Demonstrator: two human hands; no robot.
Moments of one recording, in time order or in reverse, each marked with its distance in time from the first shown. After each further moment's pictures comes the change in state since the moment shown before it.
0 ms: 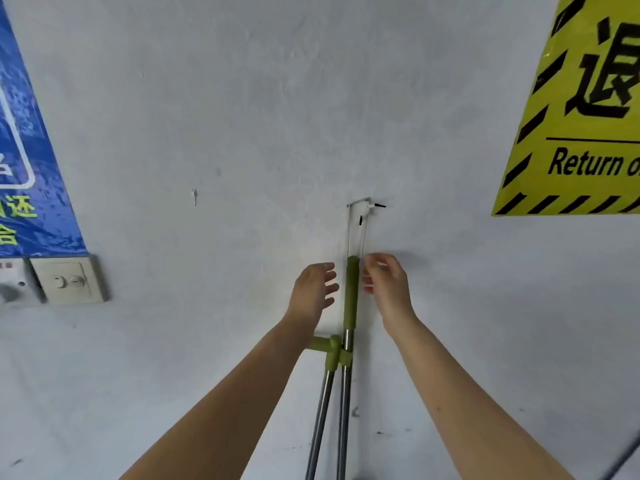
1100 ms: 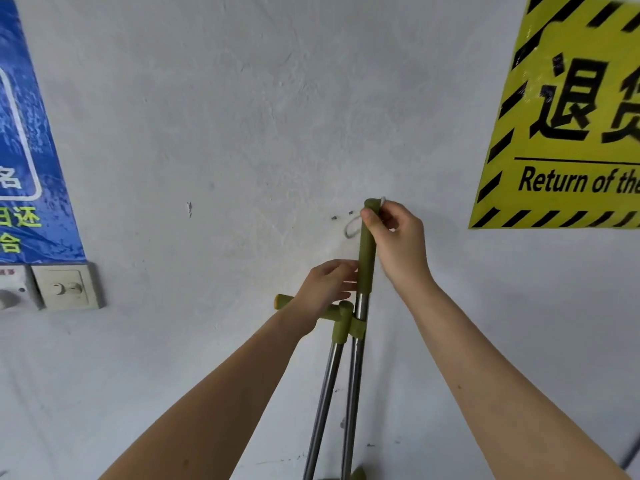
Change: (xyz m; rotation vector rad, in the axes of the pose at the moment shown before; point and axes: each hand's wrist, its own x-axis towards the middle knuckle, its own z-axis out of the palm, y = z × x) left_hand -0.018 0.023 0.030 0.251 -0.206 0.186; right_hand -0.021 -0.117 -0.025 -0.210 0.030 -0.521
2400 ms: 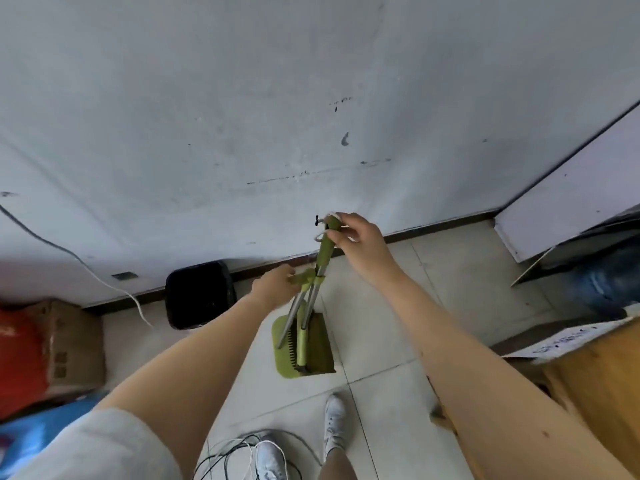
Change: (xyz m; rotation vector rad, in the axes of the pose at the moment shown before) left_hand -0.306 -0.403 -0.059 0.781 -0.391 -0.657; right_hand -0.444 0.094 0.033 -0.077 -0.437 0.816
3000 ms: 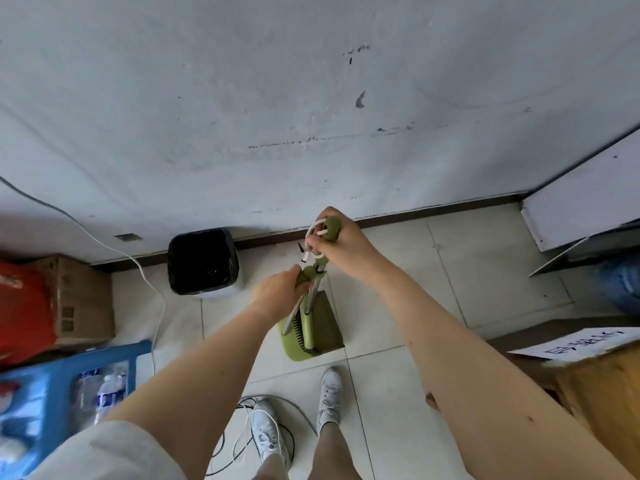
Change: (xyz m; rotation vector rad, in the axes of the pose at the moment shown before) left_hand -0.006 -0.011 0.063 0.270 0.139 0.121; right_hand 0.020 0.049 0.018 -0.104 -0.272 0.055
